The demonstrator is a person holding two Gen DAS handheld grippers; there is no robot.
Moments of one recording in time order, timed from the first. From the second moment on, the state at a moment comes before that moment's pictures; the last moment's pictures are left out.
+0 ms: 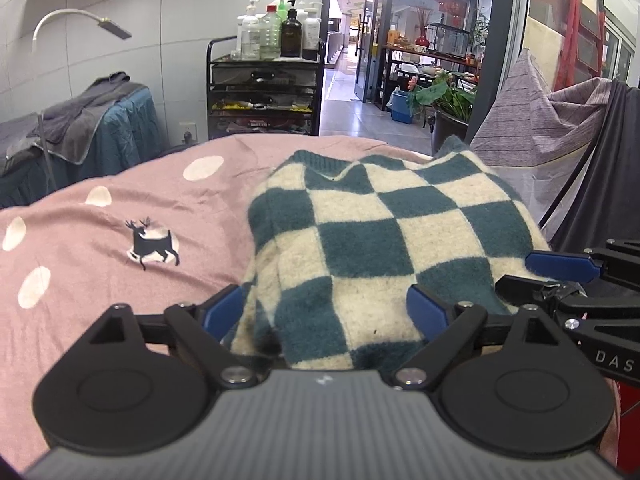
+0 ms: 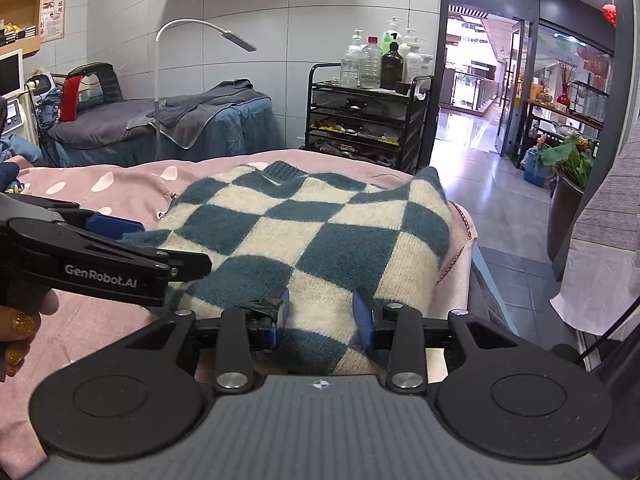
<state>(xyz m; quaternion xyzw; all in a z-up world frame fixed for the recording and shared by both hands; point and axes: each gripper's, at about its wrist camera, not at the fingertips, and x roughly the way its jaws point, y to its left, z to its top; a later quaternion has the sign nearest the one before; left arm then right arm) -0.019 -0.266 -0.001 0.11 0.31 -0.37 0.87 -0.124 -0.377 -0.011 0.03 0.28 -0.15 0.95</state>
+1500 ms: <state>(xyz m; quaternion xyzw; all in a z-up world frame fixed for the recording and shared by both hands) -0.060 -0.262 0.077 0.24 0.33 -0.36 0.84 -0.110 -0.349 0.057 -0.04 0.44 -0.11 0.89</state>
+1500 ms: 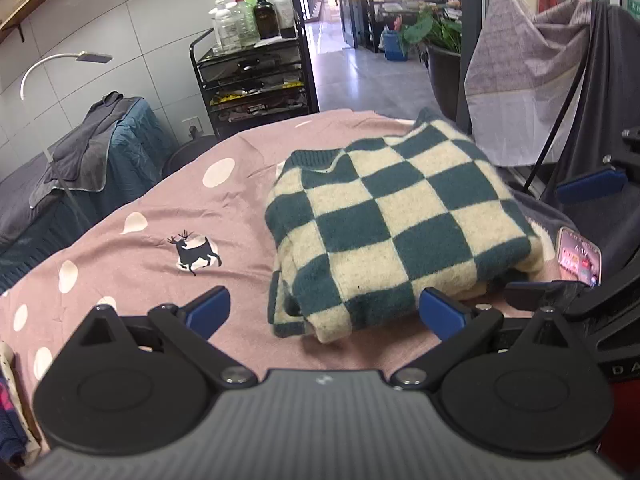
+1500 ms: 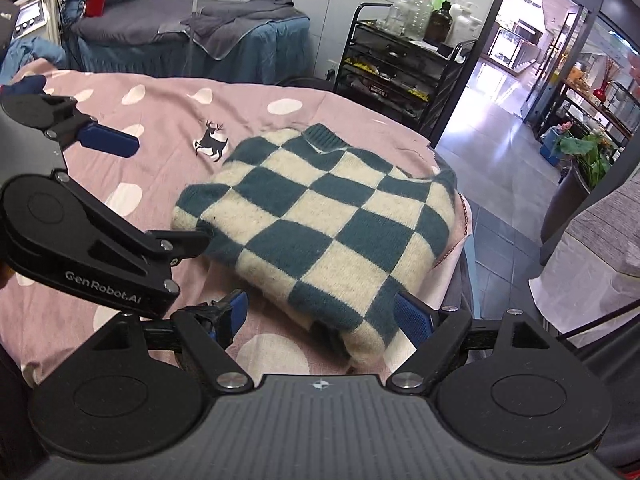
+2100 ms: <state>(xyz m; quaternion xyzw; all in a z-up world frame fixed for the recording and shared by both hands) -0.057 -0.275 0.079 0.26 0.34 -0.36 0.83 -0.103 -0.349 0.056 -0.05 0.46 -0.10 0.88</state>
